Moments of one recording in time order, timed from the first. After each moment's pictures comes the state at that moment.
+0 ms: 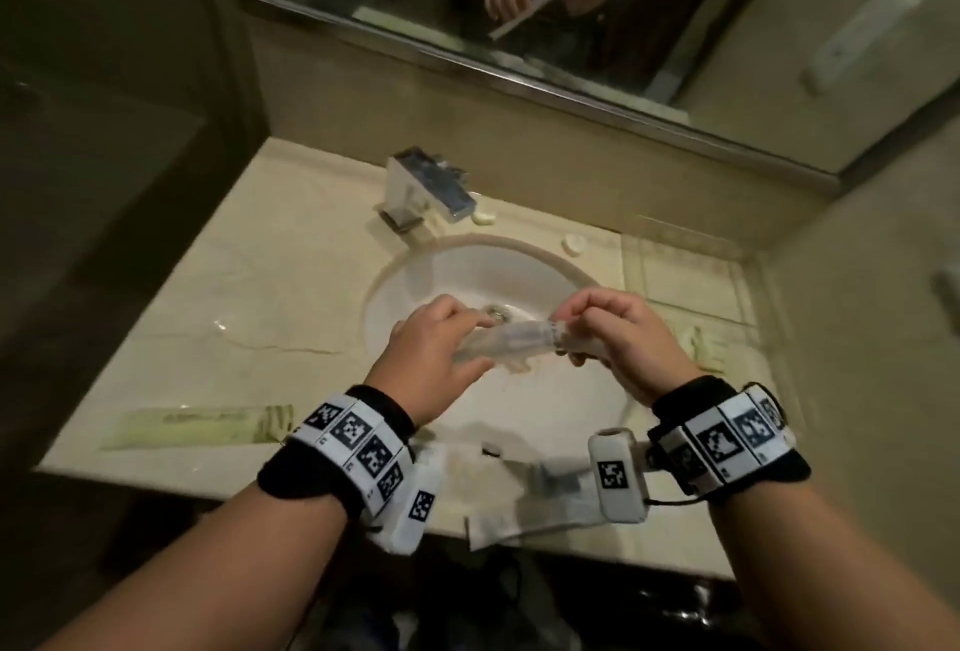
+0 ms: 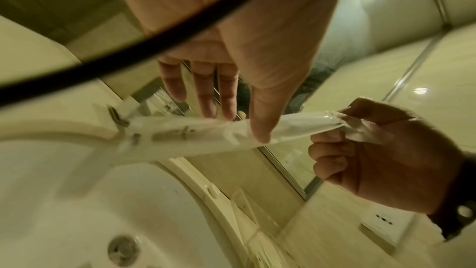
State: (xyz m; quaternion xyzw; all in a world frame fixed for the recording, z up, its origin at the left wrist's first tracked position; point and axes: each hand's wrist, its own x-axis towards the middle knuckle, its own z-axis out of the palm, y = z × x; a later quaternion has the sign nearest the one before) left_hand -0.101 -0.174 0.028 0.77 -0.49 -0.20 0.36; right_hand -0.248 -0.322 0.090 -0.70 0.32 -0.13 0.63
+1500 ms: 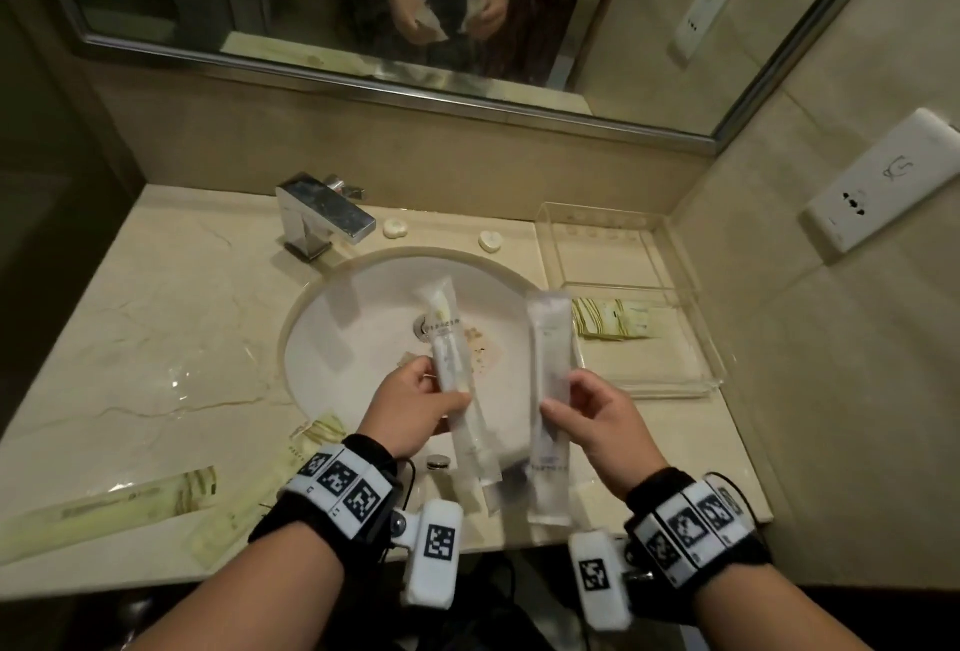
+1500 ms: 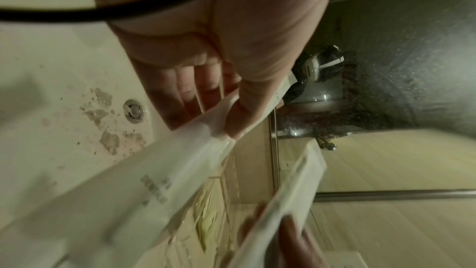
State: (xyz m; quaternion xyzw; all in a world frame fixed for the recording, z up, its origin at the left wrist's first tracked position) left_hand -0.162 -0.216 0.008 0.62 -0.18 -0.54 0.54; right_hand -0.361 -0.306 0.030 -0.65 0.42 -0.22 0.59
